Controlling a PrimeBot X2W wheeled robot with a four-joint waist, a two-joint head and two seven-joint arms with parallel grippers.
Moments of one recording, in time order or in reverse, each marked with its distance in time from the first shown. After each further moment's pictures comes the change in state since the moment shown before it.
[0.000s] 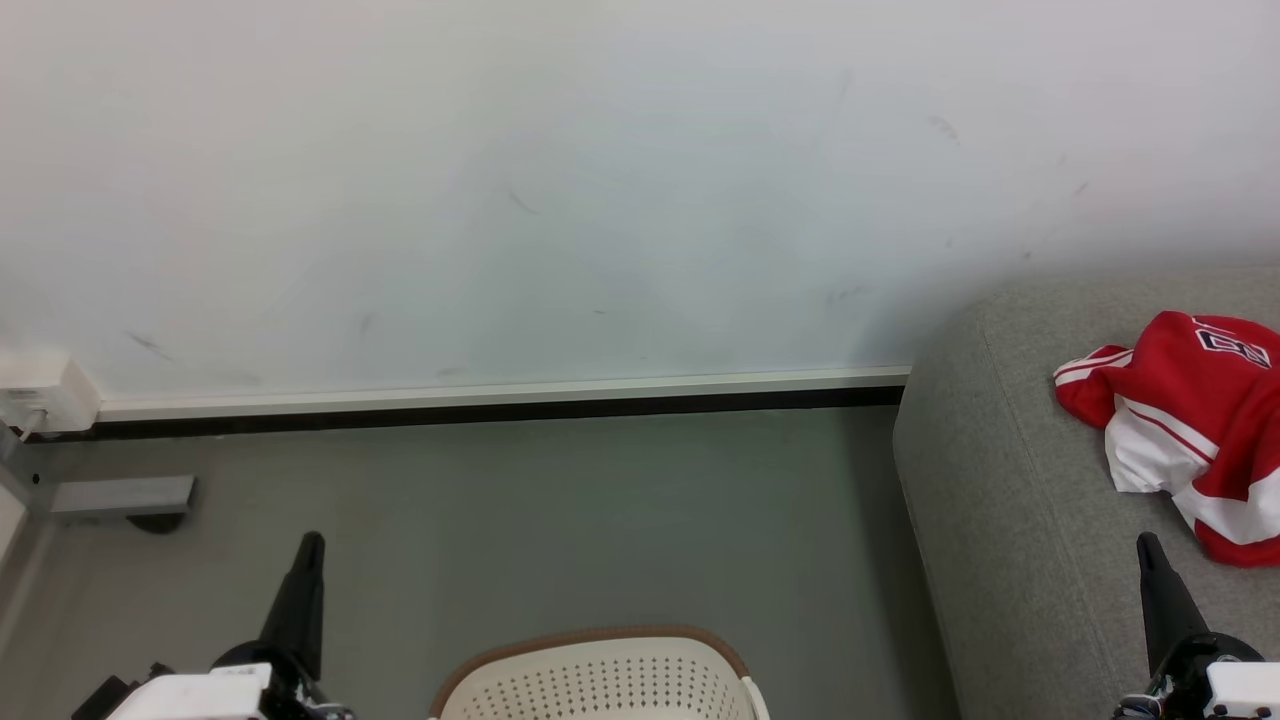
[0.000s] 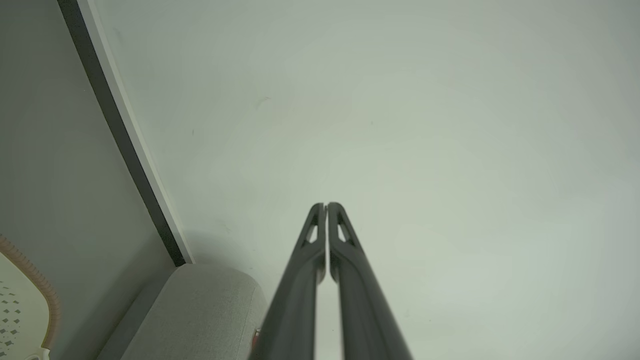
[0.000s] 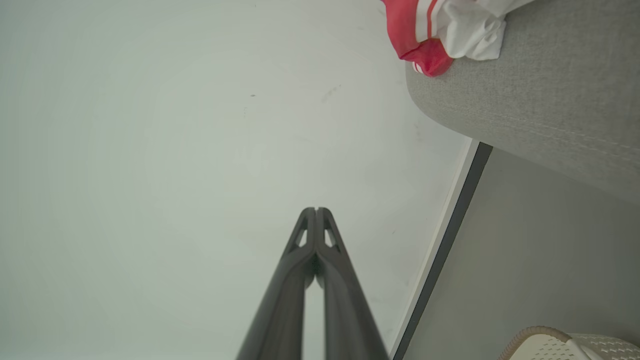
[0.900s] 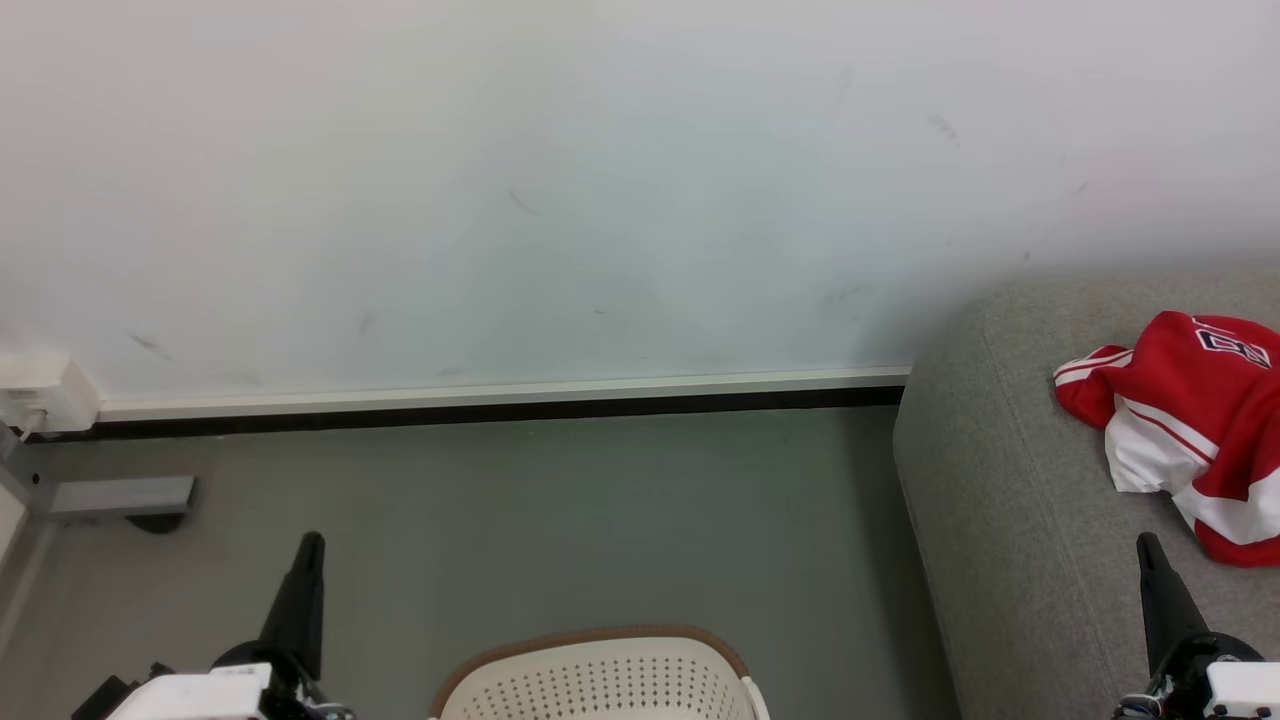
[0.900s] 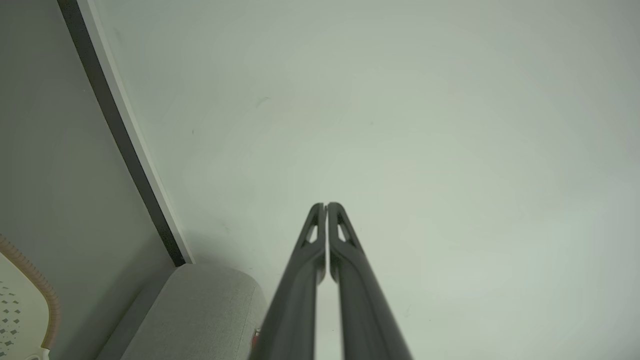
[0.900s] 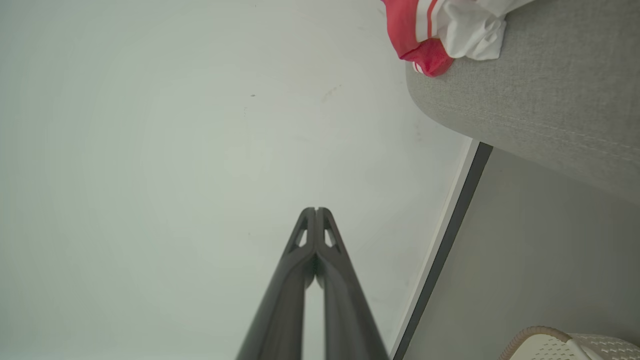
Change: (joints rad) left arm 0.000 0.000 0.000 0.000 0.000 0.000 0.000; right arm 0.000 0.000 0.000 0.000 0.000 0.000 0.000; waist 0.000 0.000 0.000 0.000
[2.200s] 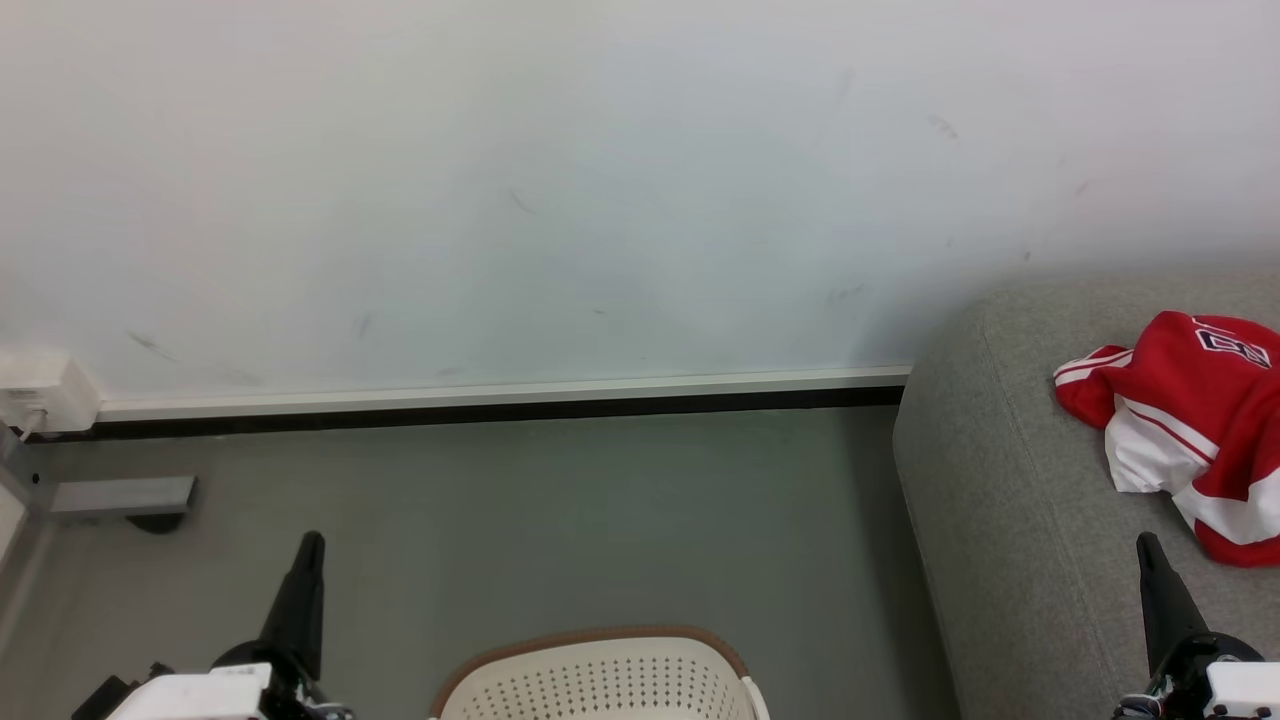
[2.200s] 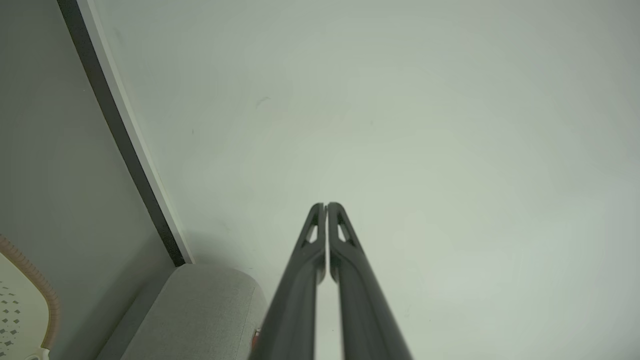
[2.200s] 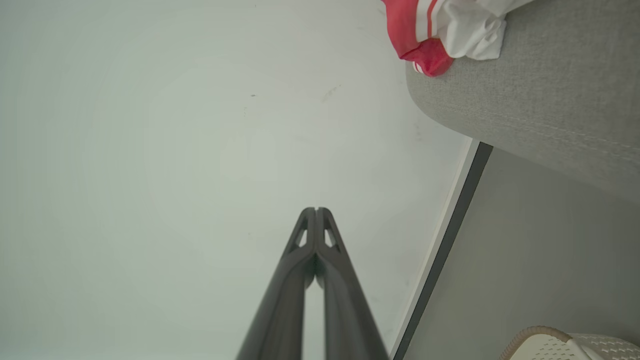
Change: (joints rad) left arm 0.000 0.000 0.000 0.000 0.000 0.000 0.000; right arm 0.000 0.000 0.000 0.000 0.000 0.000 0.000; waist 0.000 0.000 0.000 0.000
